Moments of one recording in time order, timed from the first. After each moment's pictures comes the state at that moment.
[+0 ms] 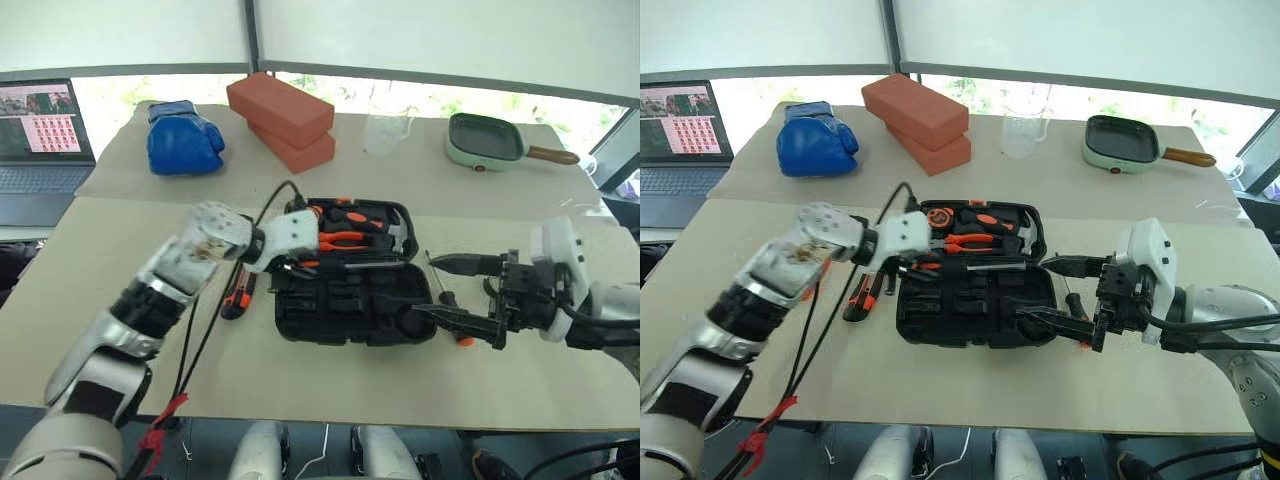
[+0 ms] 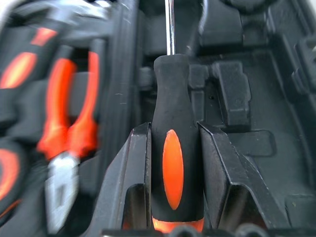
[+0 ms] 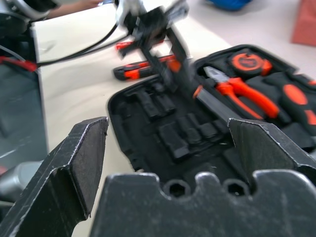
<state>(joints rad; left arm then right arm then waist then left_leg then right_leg) -0.87 0.60 -0.53 0.13 -0.08 0.38 -1.17 -0.08 -0.93 -0.37 -0.63 0.91 0.75 0.86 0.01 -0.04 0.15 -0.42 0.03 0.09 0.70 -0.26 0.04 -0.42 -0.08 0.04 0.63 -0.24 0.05</state>
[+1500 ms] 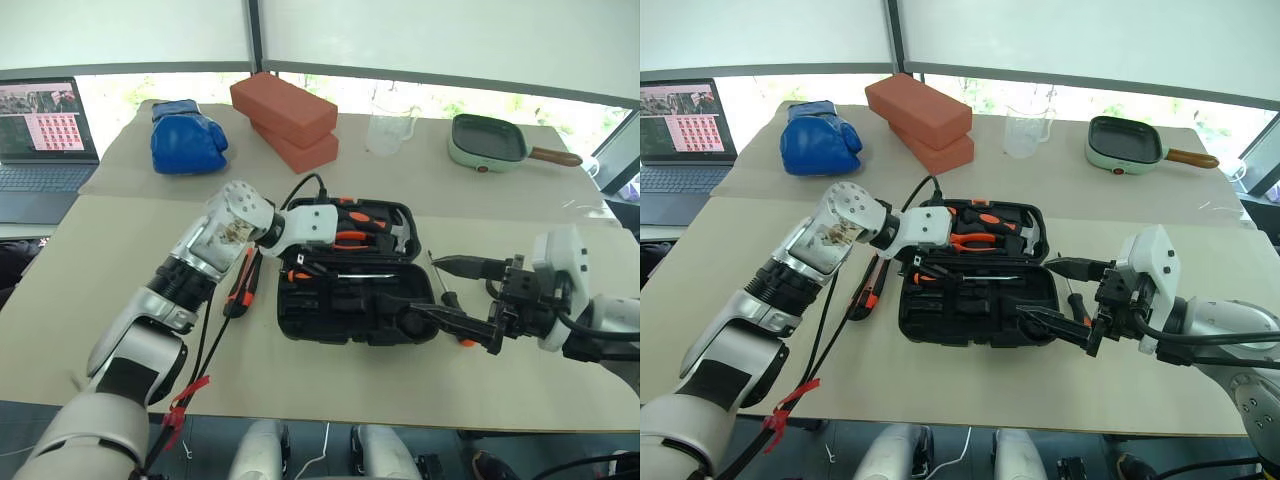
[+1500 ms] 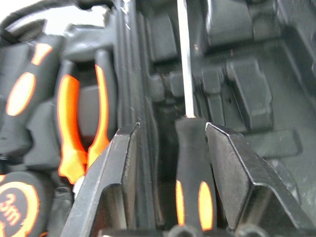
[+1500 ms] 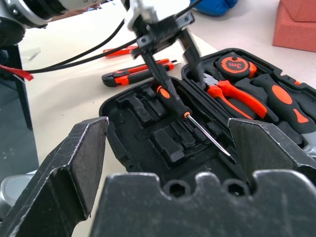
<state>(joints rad) -0.99 0.49 -0.50 0.35 0.09 0.23 -1.32 -0.02 -0.91 -0.38 -0.69 0.95 0.75 0.75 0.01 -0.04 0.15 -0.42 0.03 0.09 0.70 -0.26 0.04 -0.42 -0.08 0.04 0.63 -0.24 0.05</state>
